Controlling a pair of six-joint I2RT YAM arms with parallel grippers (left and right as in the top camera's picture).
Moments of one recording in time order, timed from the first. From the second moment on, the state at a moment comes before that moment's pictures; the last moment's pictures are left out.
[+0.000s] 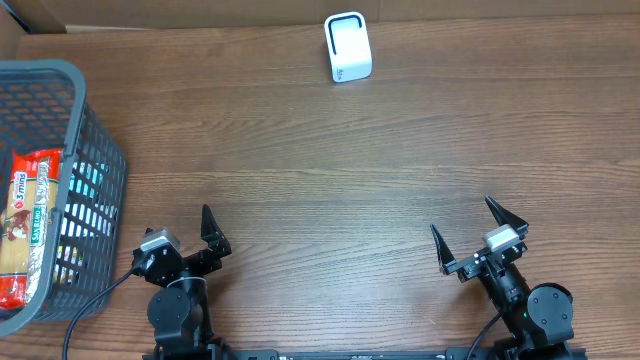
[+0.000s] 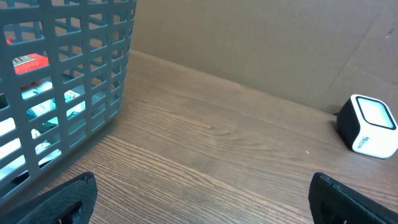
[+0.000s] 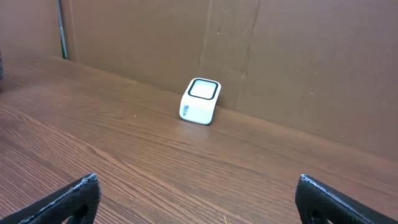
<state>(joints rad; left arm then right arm) 0.12 0.01 0.06 -0.18 -0.17 -0.25 0.24 0.01 0.02 -0.02 -0.19 -0.14</state>
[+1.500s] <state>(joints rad) 0.12 0.01 0.06 -0.17 -0.14 -0.29 0.24 0.01 0.02 -0.02 -0.19 -0.14</state>
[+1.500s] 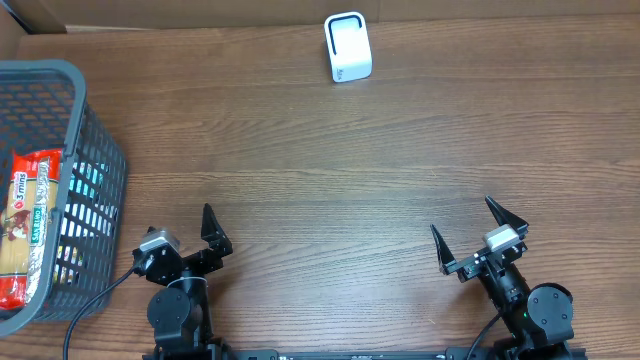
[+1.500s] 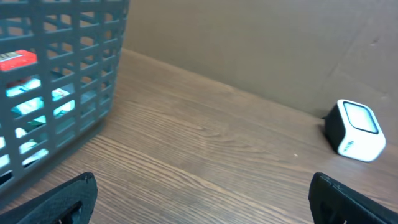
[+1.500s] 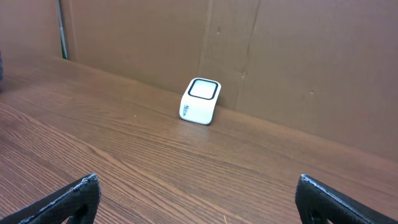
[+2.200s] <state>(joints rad) 0.12 0.01 0.07 -0.11 0.04 -0.24 0.24 0.01 0.02 -0.02 -0.19 -0.14</state>
